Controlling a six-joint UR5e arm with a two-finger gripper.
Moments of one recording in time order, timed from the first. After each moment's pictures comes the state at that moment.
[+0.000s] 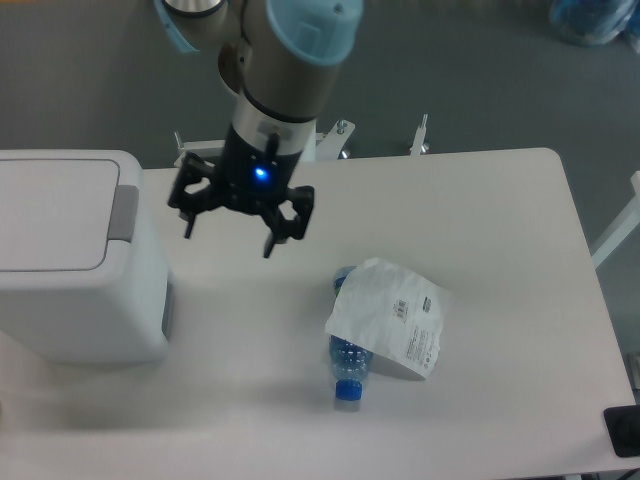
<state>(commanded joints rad) 2.33 -1.69 -1.45 -1.44 1.13 0.37</state>
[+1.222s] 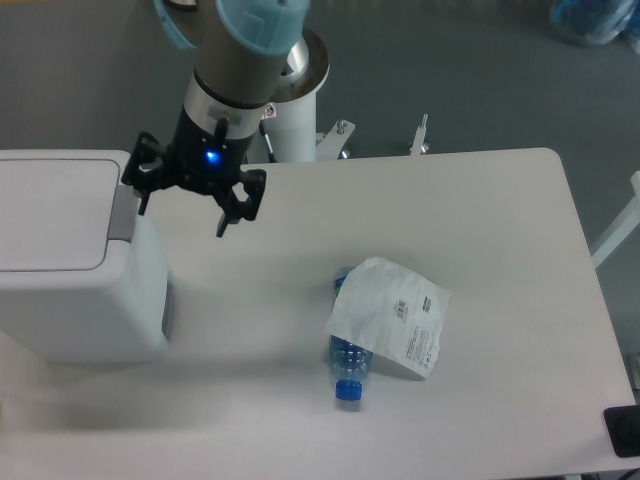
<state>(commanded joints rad) 2.29 -1.62 -1.57 -1.43 1.11 0.32</state>
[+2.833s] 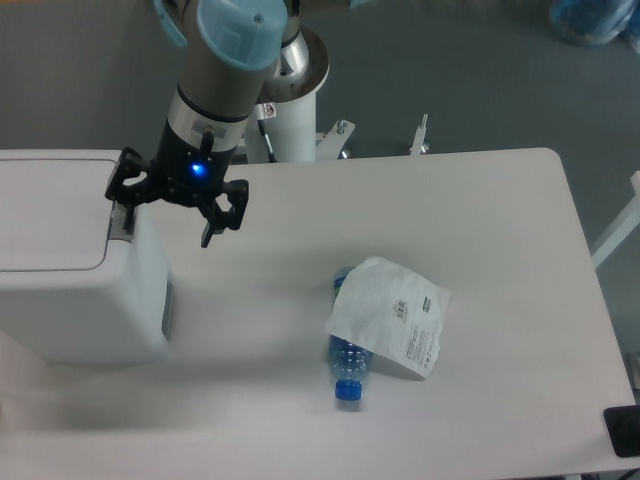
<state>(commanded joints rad) 2.27 -1.66 -1.60 -1.30 1.10 0.23</state>
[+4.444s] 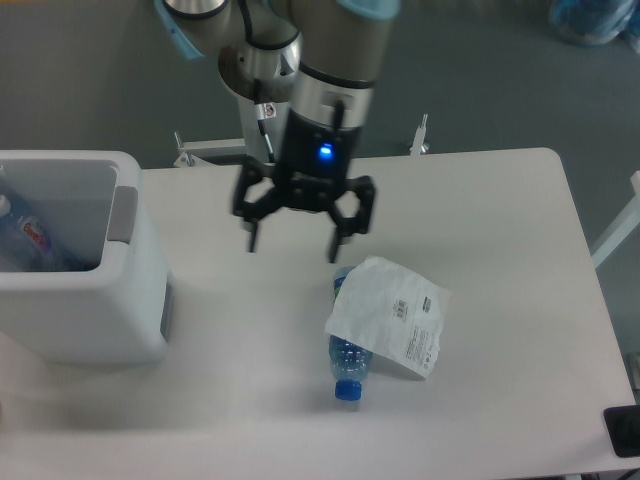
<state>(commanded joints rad) 2.54 -1.69 -1.59 -1.08 1.19 0.49</state>
